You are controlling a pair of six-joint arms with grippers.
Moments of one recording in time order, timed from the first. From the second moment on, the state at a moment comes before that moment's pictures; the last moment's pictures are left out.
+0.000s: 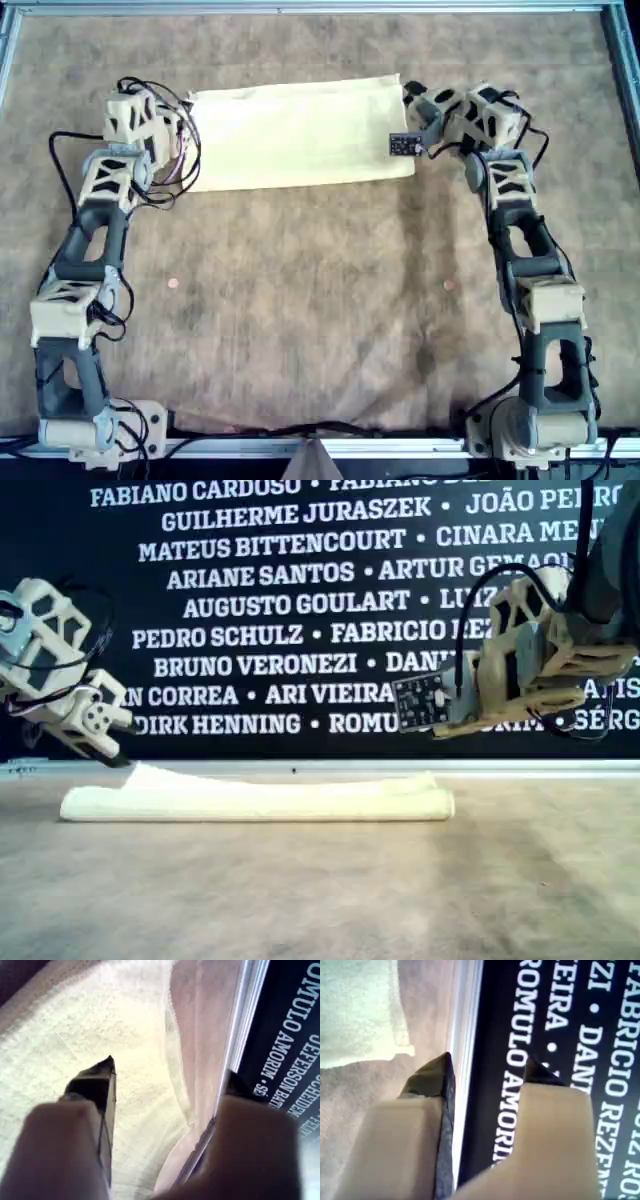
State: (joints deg) left arm -3.1 44.1 47.0 24.8 16.8 9.9; right arm 7.2 25.7 29.9 8.6 -25.8 -4.1
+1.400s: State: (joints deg) left arm -2.9 169.5 126.6 46.8 16.8 9.8; right arm 2.9 121.7 63.4 92.3 -25.3 -4.3
